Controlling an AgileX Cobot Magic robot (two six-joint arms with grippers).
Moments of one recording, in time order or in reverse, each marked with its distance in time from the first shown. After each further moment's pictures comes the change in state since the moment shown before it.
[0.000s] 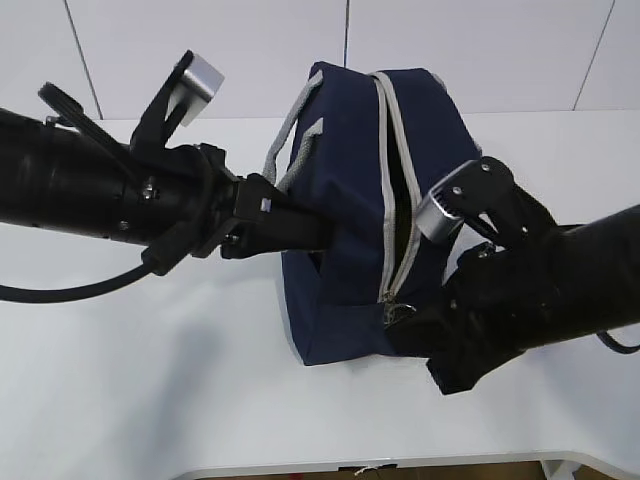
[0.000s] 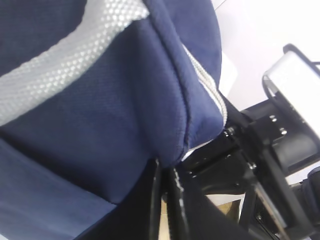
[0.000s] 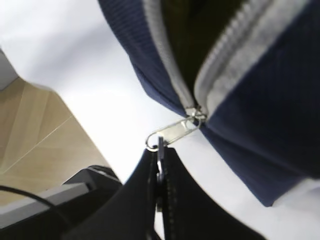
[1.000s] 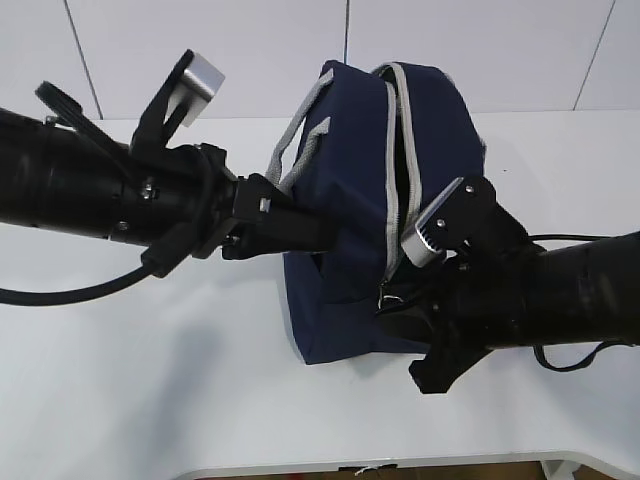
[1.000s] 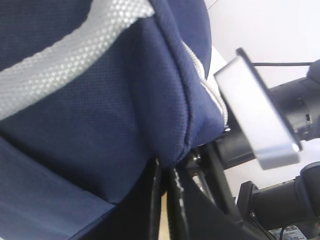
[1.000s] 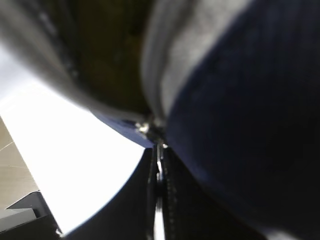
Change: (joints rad) left arm 0.000 0.000 0.000 0.000 0.022 0.000; right arm 0.000 0.128 0.049 0.624 -0.120 -0.756
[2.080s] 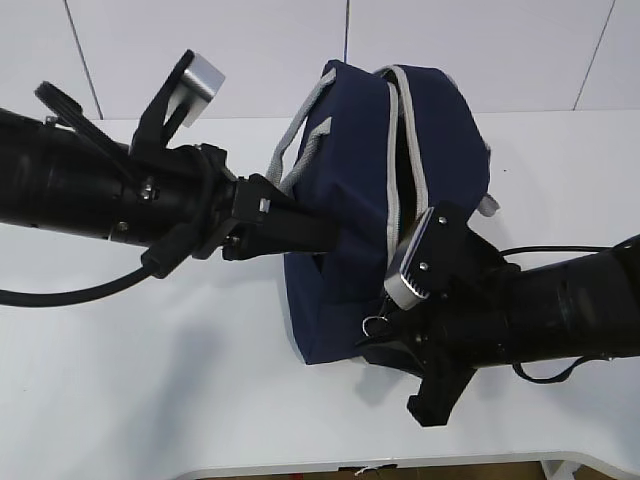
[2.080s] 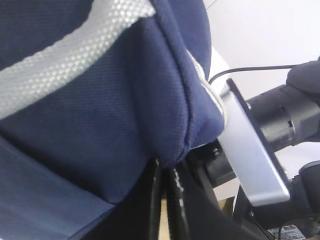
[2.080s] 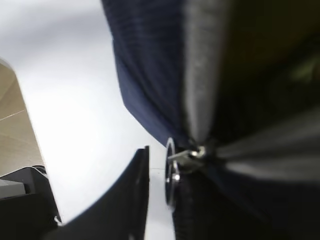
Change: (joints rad) left arm 0.000 0.000 0.000 0.000 0.004 0.000; right arm 0.000 0.070 0.002 0.042 0.087 -0.242
